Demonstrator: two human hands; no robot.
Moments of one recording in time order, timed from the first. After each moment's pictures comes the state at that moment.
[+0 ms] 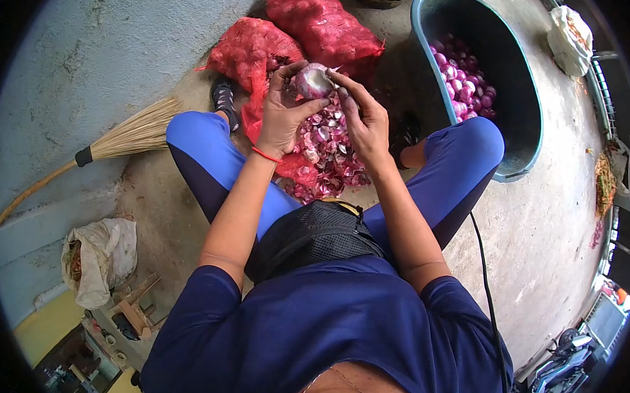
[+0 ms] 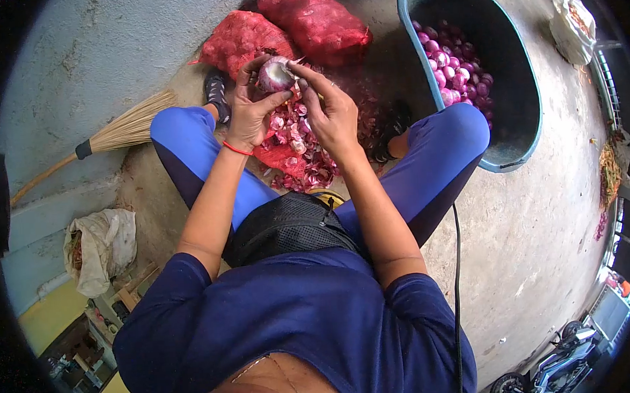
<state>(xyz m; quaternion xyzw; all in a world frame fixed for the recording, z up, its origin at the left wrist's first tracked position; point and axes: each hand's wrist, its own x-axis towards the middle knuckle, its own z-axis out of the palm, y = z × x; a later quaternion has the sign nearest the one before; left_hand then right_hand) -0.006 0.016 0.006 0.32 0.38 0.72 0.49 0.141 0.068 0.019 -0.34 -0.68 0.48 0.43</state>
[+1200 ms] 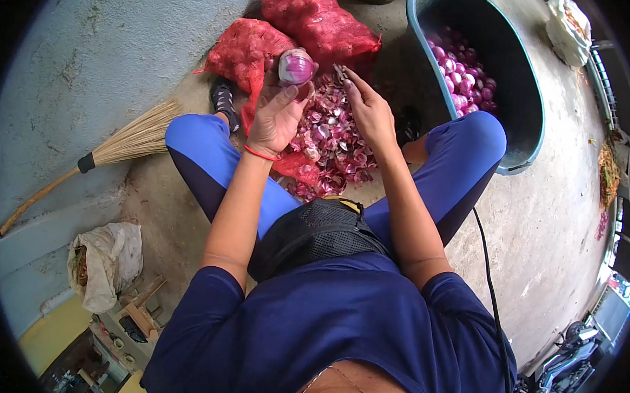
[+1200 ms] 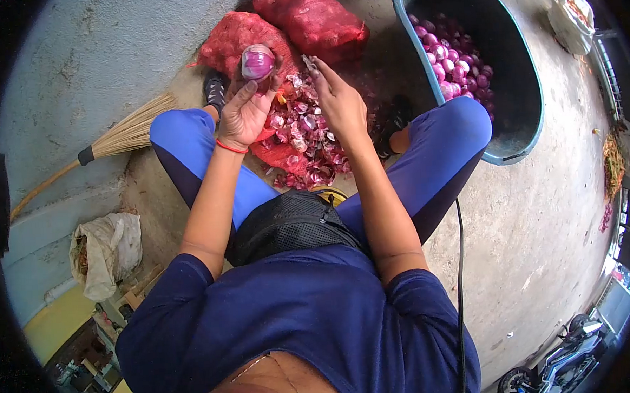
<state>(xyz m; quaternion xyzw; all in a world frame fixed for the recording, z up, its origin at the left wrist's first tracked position) -0.016 0.017 0.016 0.20 0.22 0.74 0.60 0.153 0.087 0.006 -0.53 -0.67 0.47 0.22</state>
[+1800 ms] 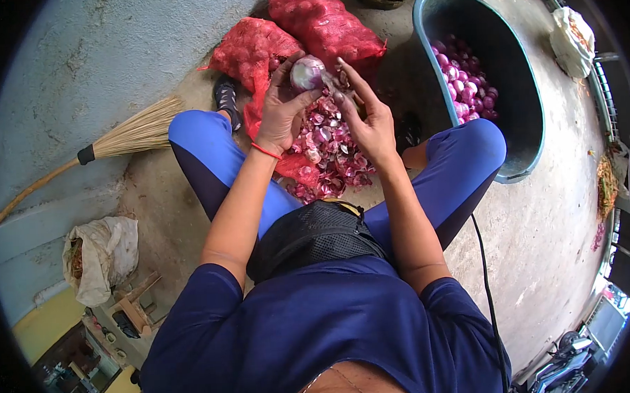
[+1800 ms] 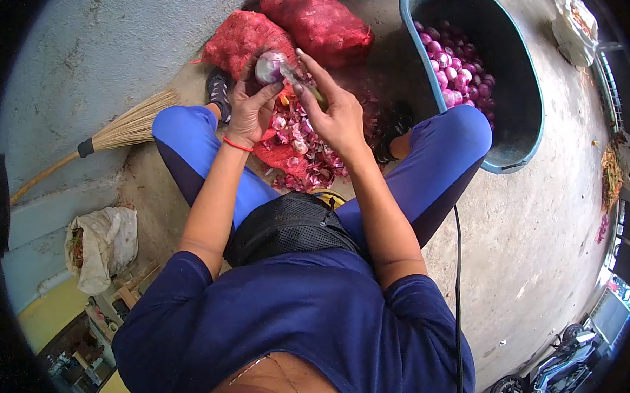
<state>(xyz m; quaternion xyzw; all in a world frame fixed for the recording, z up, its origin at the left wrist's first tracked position) -0.011 0.020 0.012 0.26 0.33 0.74 0.53 0.151 0.073 0.023 -0.36 -0.70 0.49 0.37</state>
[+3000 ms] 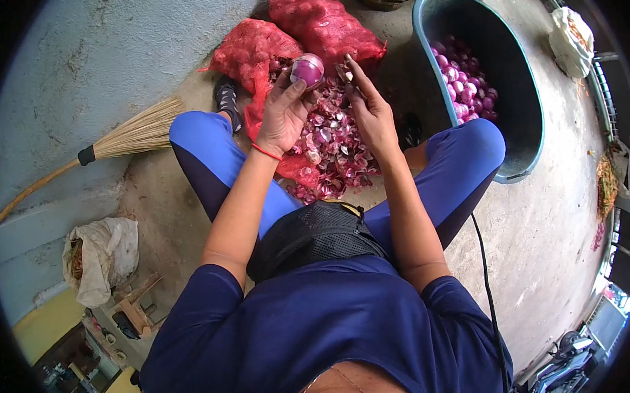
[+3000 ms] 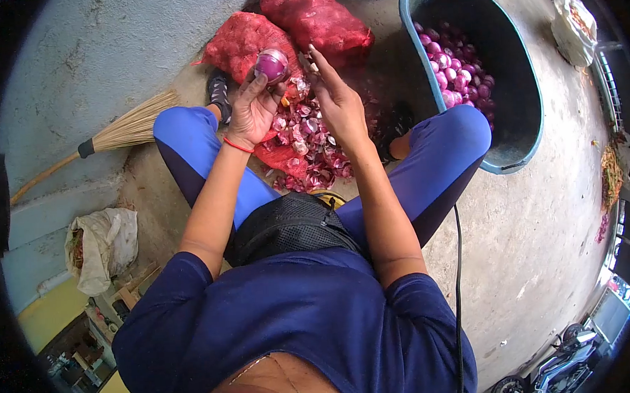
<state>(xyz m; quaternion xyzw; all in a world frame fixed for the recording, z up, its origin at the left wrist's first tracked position) -0.019 0.018 0.001 0.16 0.28 0.73 0.60 0.146 0.085 0.004 -0.34 -0.67 0.52 0.40</state>
